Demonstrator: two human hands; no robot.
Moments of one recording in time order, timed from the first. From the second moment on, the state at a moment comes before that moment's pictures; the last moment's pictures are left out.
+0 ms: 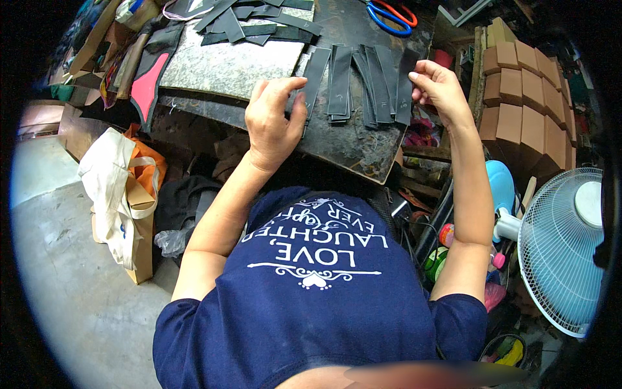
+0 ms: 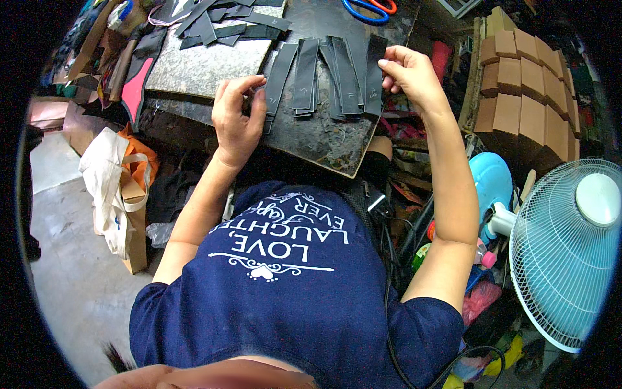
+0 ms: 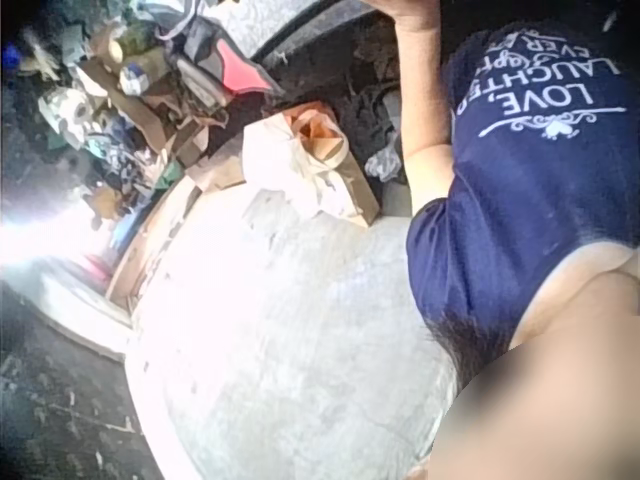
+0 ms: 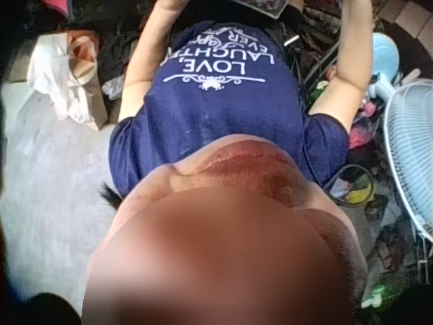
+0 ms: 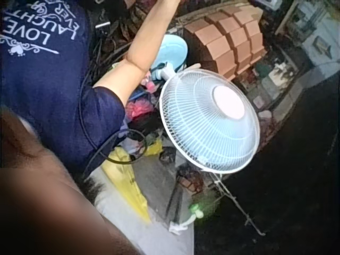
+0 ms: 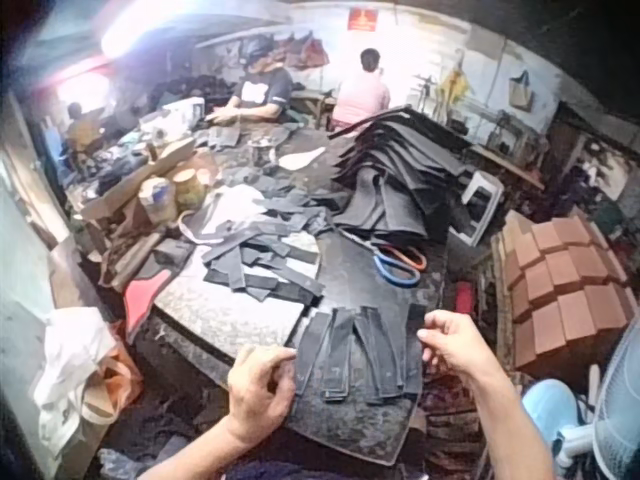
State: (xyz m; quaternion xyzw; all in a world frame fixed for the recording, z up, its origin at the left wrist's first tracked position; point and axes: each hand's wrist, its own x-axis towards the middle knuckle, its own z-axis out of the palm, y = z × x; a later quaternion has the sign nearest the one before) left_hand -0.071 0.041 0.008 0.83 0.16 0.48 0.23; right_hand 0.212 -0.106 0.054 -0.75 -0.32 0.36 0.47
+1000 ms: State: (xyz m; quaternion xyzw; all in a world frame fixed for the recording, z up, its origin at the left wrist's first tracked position) left_hand -0.071 0.039 0.004 0.85 0.15 0.47 0.20; right_hand 0.148 -0.086 0.067 -0.86 -0.48 0.06 0.17
